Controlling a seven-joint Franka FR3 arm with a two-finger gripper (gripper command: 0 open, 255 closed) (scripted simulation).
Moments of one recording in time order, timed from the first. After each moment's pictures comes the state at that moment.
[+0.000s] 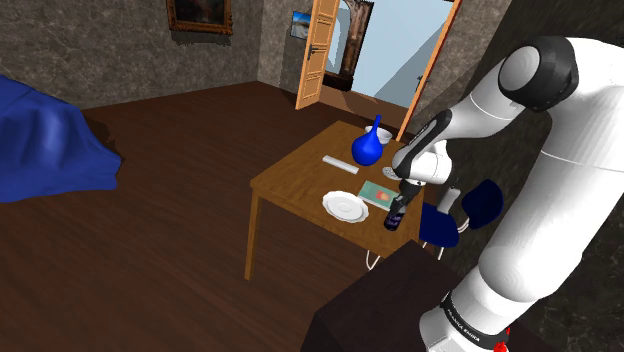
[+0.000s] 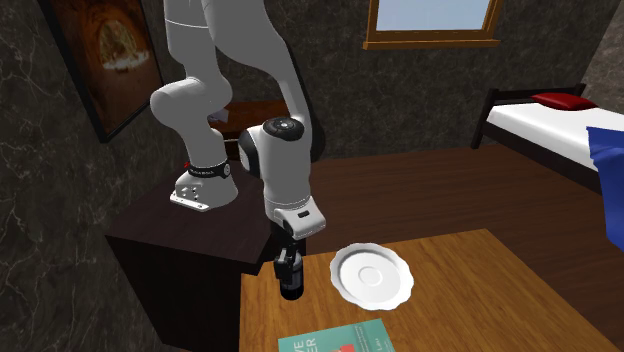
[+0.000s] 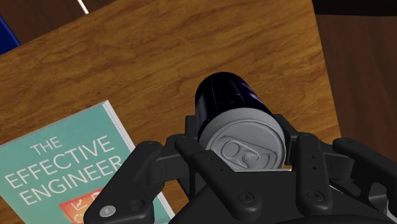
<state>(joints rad) -0.16 0.20 -0.46 -2.57 0.20 2.75 -0.83</state>
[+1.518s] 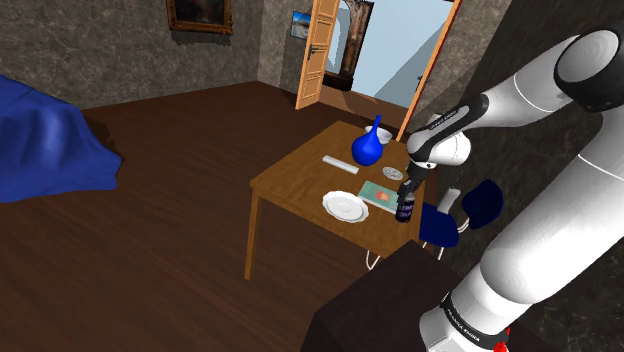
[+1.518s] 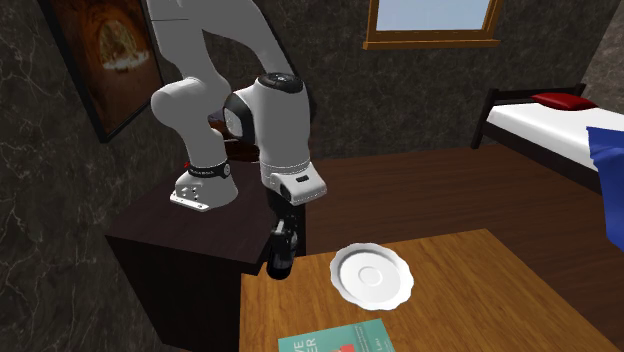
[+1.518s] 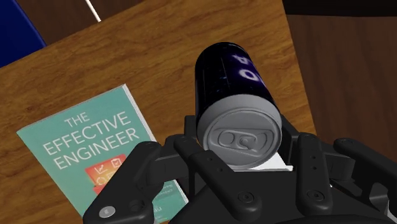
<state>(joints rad) -0.12 -0.03 -0.54 -2.57 -0.05 2.55 -0.65</state>
